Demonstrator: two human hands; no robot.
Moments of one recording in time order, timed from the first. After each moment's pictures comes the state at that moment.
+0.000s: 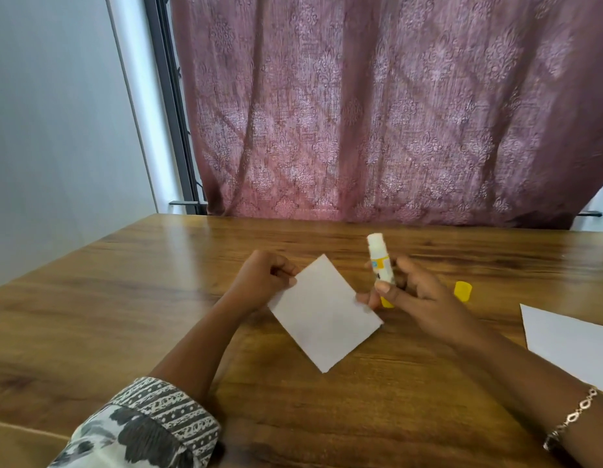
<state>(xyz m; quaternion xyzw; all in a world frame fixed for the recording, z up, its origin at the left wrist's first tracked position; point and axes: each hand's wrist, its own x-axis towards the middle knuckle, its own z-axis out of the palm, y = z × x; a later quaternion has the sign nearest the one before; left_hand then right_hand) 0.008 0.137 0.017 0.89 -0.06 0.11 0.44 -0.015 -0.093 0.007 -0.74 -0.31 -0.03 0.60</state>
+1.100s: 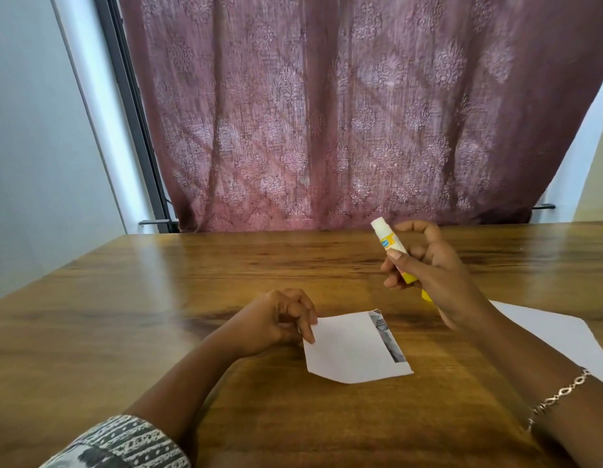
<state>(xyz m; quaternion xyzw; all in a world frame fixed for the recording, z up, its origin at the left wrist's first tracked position) -0.006 0.111 0.008 0.88 -0.32 -0.03 0.37 -0.012 -0.130 0.035 -0.70 -0.18 -0.15 0.67</state>
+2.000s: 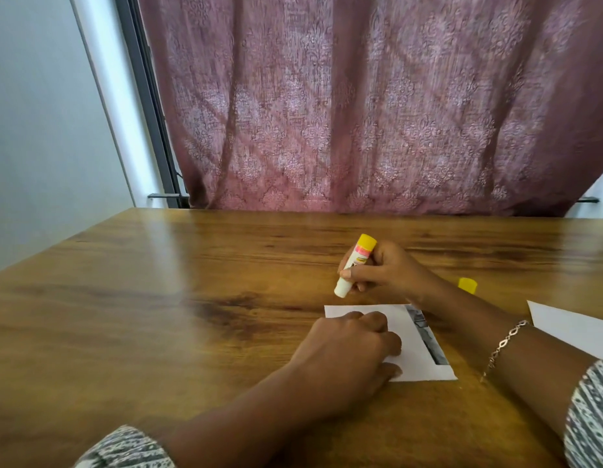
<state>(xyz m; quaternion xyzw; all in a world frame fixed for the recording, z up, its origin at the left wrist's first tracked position) -0.044 0.052 0.008 0.93 -0.37 0.04 0.04 0.053 -0.074 0.014 -0.81 -0.23 0.03 0.53</state>
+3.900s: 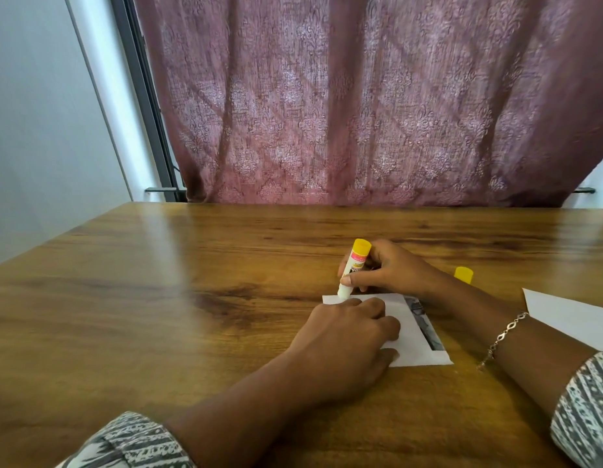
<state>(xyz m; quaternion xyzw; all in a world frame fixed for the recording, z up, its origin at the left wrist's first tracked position) -0.044 0.051 0.006 0.93 -0.37 0.07 0.02 0.046 -0.081 0.014 -0.87 -0.25 0.04 0.42</state>
